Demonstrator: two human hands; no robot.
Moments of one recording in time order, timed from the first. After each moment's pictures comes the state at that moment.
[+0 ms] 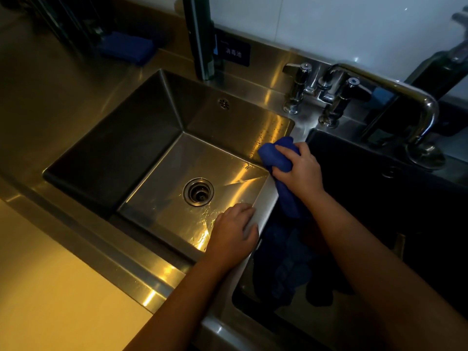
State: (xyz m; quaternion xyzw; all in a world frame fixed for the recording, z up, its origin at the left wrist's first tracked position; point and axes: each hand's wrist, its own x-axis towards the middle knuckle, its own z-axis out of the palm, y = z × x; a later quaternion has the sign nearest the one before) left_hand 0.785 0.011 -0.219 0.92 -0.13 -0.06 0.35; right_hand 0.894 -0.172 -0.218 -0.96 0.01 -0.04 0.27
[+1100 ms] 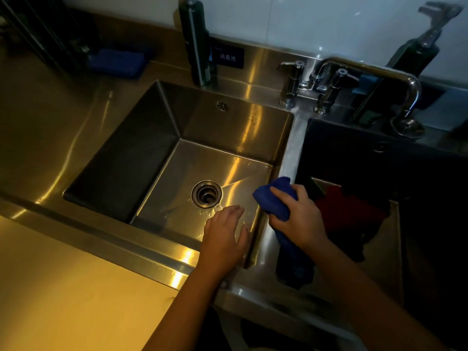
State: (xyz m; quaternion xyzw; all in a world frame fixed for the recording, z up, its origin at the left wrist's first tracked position) left_hand 0.761 0.096 -0.207 0.93 -0.15 -0.04 0.34; right_hand 0.762 -0.088 -0.196 -0.96 0.08 0.06 0.25
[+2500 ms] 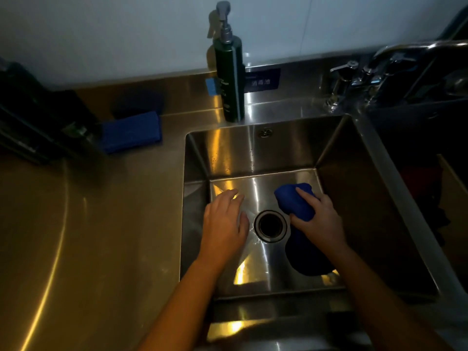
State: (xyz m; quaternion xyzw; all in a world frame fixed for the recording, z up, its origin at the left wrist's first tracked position) left_hand 1.018 0.295 -0.181 0.88 -0.38 -0.04 0.27; right_hand 0.908 0.121 -0.208 -0.85 0.37 -0.03 0.37
